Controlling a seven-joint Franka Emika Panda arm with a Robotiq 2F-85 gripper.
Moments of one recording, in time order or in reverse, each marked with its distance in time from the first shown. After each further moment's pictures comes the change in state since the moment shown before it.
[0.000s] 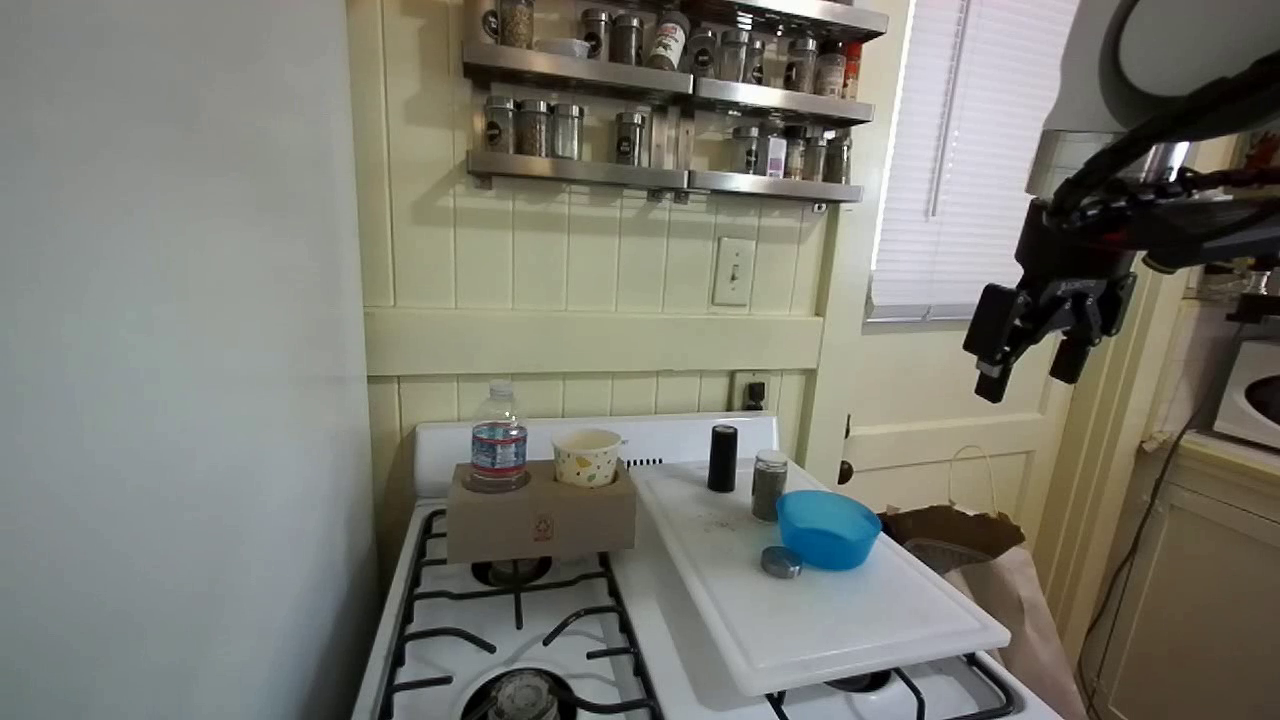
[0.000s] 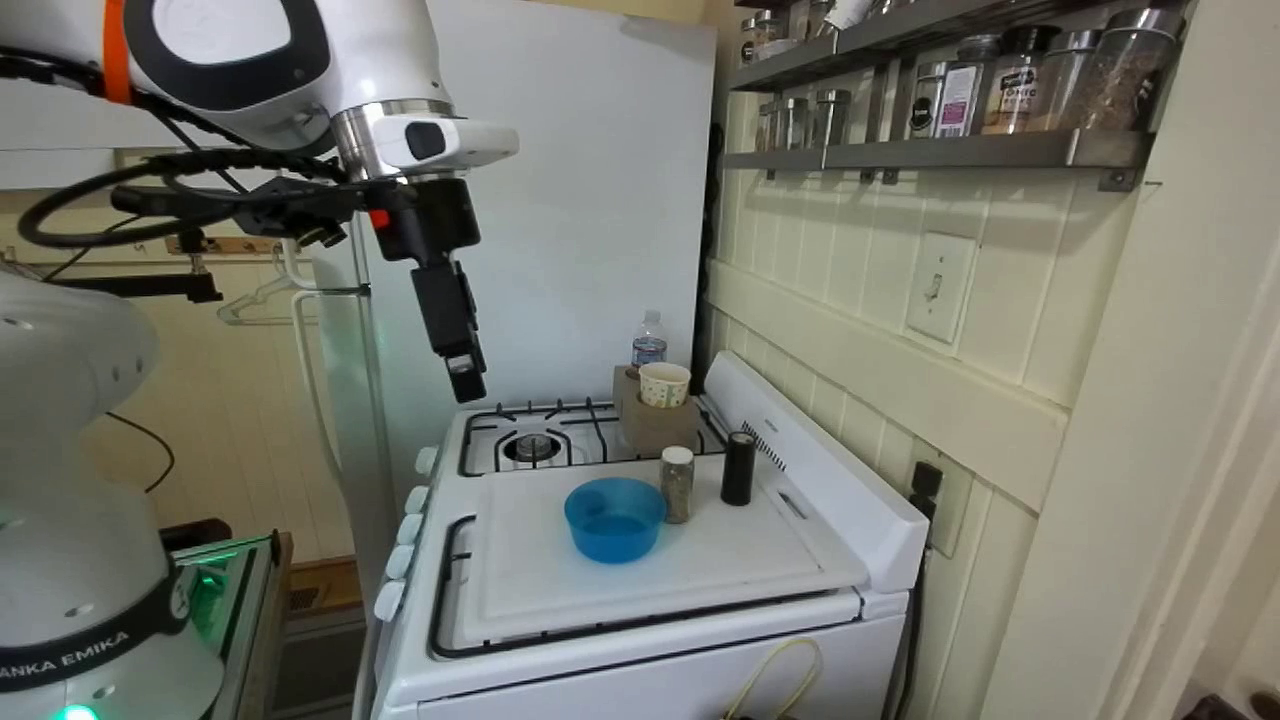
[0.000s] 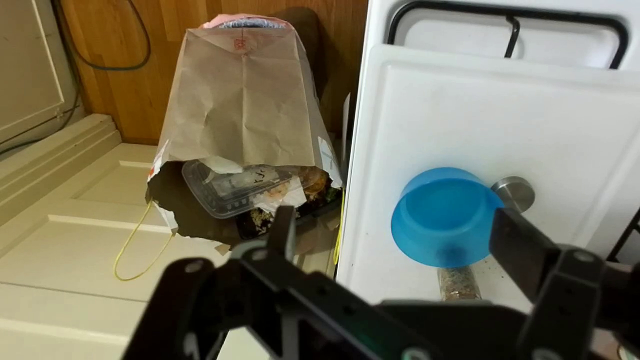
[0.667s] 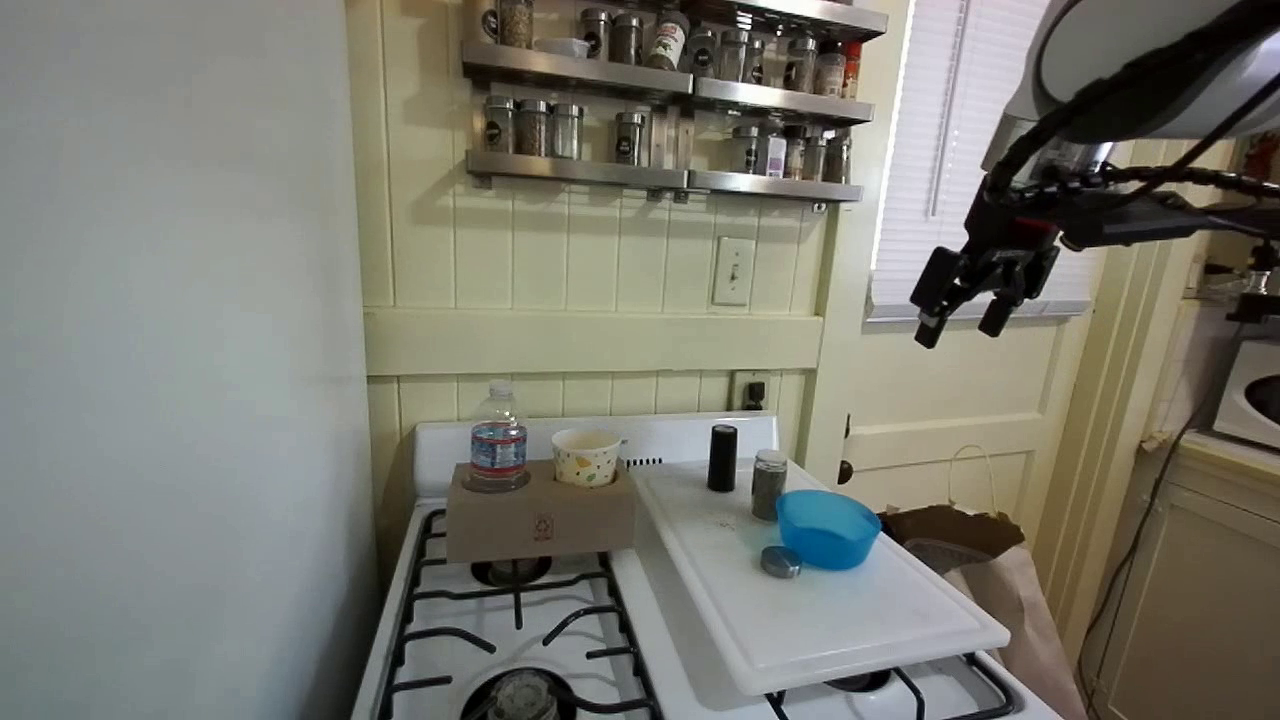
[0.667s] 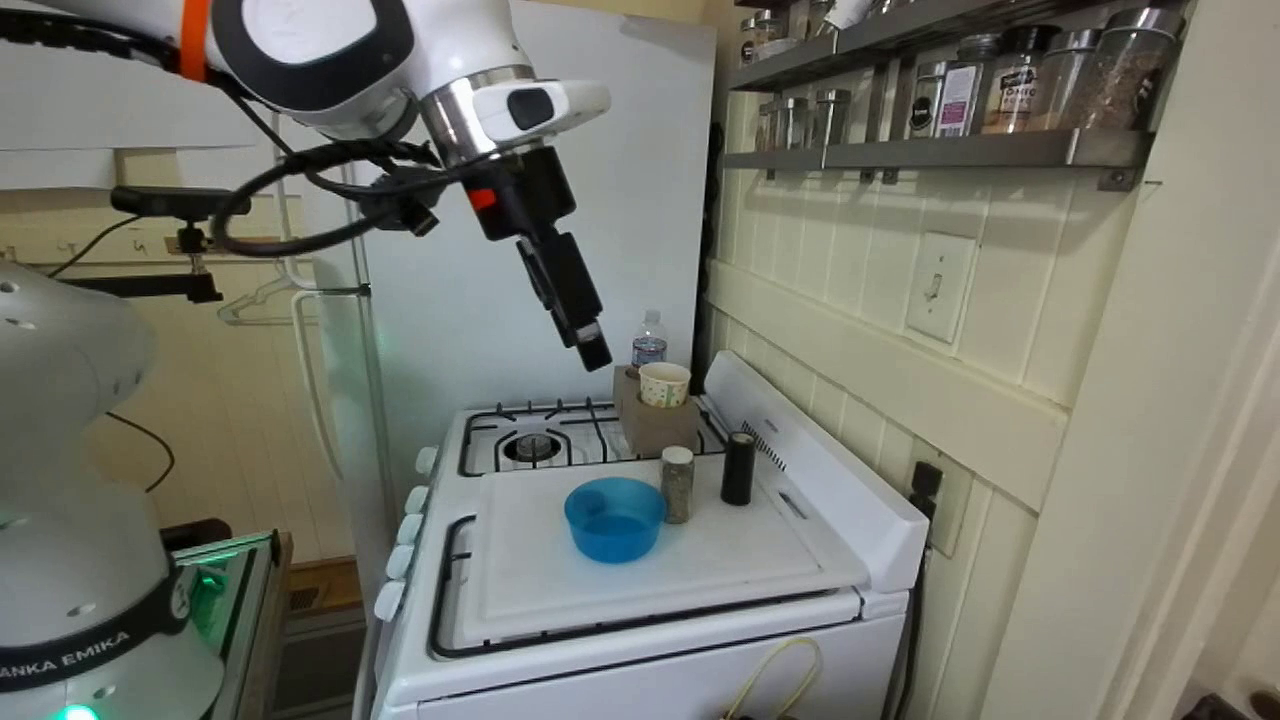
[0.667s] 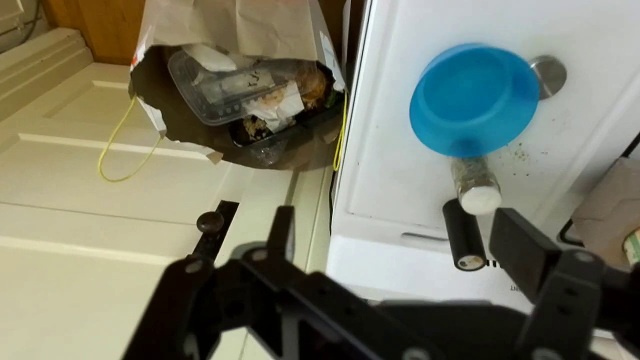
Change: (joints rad) arm 0.018 0.227 -0.089 0.144 0.009 0.249 -0.088
